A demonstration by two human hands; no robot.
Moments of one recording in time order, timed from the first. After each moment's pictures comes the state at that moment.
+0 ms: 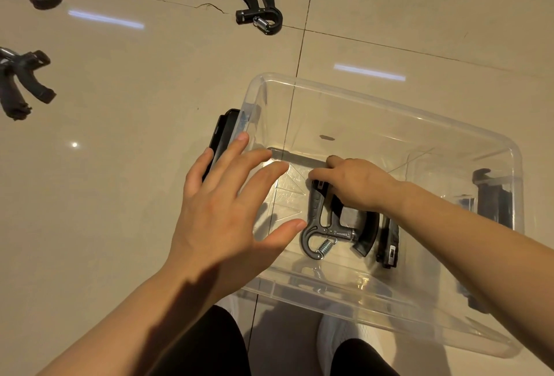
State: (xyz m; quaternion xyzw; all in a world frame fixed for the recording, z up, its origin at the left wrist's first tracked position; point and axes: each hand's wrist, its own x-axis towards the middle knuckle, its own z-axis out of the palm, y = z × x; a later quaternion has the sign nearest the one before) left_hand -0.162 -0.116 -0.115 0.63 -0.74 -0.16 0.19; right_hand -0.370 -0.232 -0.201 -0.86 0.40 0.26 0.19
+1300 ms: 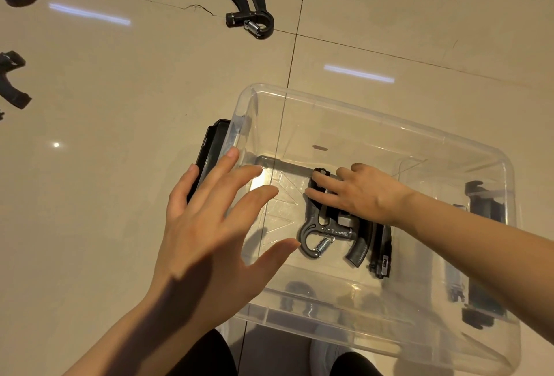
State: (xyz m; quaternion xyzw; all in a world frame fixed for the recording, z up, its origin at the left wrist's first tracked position) left_hand -0.159 -0.116 -0.117 0.62 -0.75 -0.14 0.19; right_hand -0.388 -0.235 -0.183 -0.91 0.17 0.38 -0.03
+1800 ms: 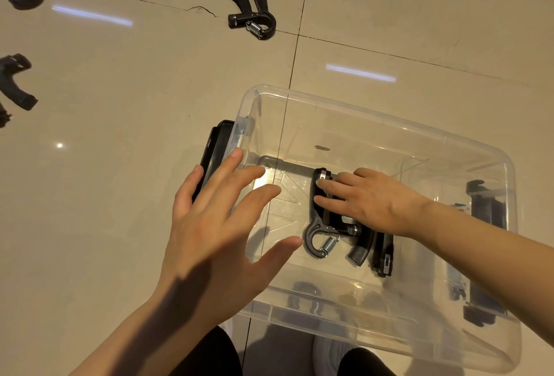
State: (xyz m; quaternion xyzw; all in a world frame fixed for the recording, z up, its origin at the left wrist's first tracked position) left_hand -0.158 -0.115 -0.121 0.62 -0.75 -0.14 0.20; right_hand -0.402 -0.225 -0.174 -0.95 0.16 0.26 -0.01
